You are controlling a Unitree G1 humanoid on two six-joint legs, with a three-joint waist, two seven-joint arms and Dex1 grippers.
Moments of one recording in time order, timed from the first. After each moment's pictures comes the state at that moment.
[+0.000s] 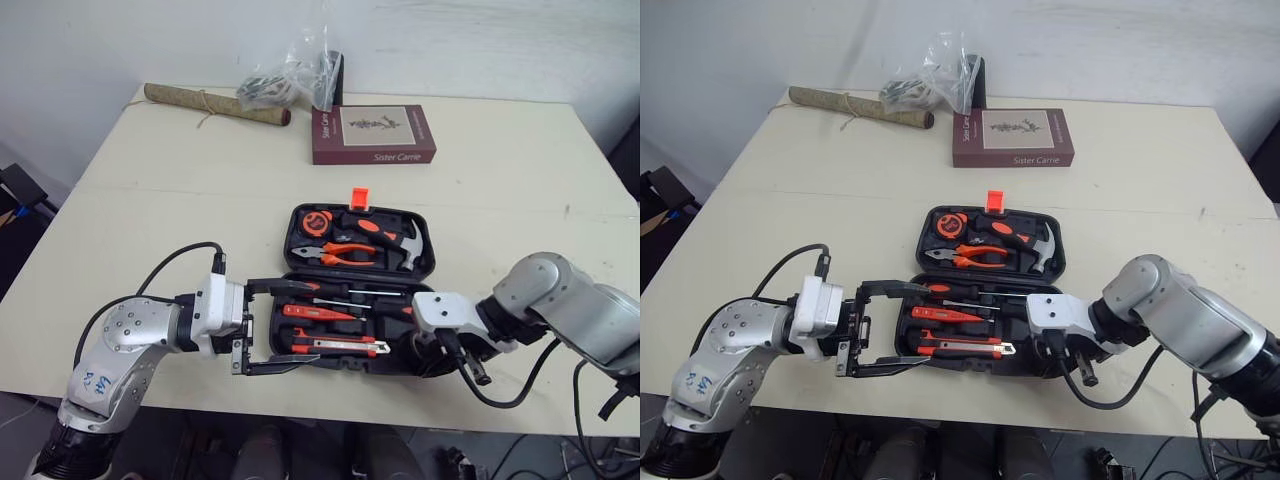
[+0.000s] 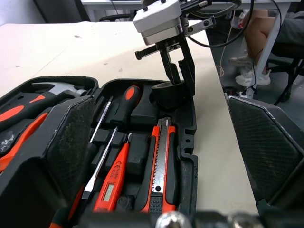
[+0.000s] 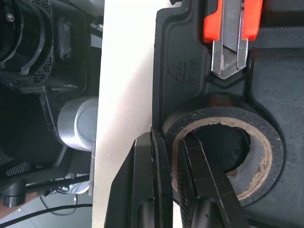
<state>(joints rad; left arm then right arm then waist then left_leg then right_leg) -0.12 0.66 0.00 -0.48 -0.57 0.23 -1.03 -0.64 -1.12 0.53 -0.47 0.31 0.91 1.41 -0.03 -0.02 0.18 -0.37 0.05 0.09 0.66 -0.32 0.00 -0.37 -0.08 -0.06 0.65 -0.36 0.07</state>
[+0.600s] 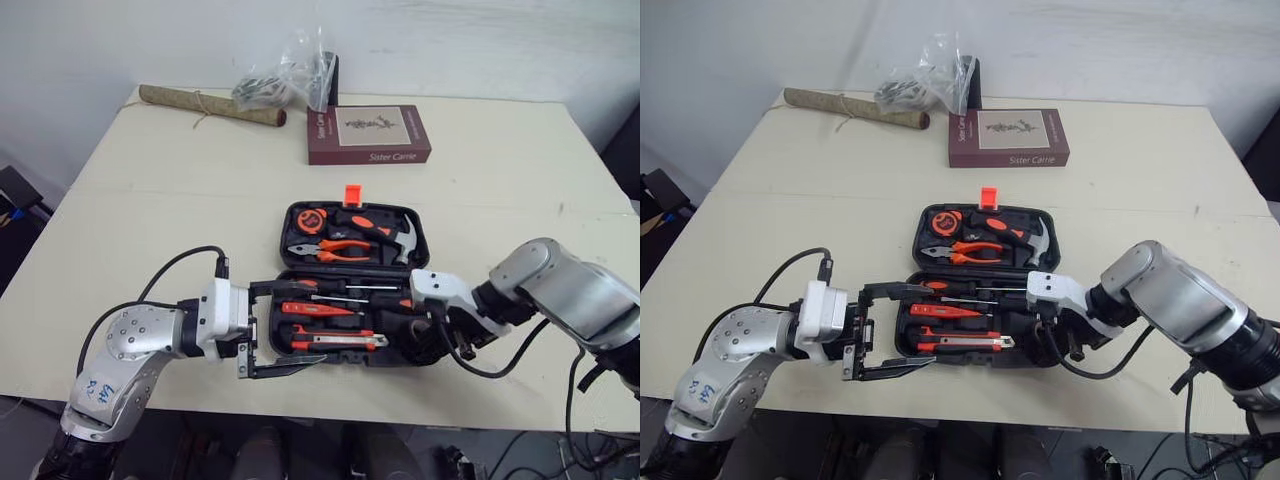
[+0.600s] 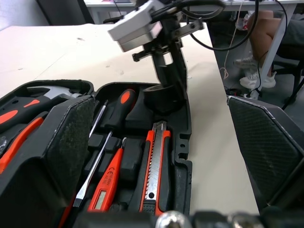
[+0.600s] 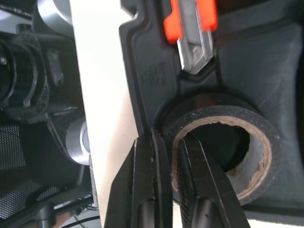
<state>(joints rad) -0.09 0.65 -0.01 -0.51 -0.56 0.23 -0.99 -0.76 -1.06 0.54 -0.38 0.36 1.13 1.41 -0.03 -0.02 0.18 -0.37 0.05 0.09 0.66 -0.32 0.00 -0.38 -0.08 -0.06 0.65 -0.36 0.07</state>
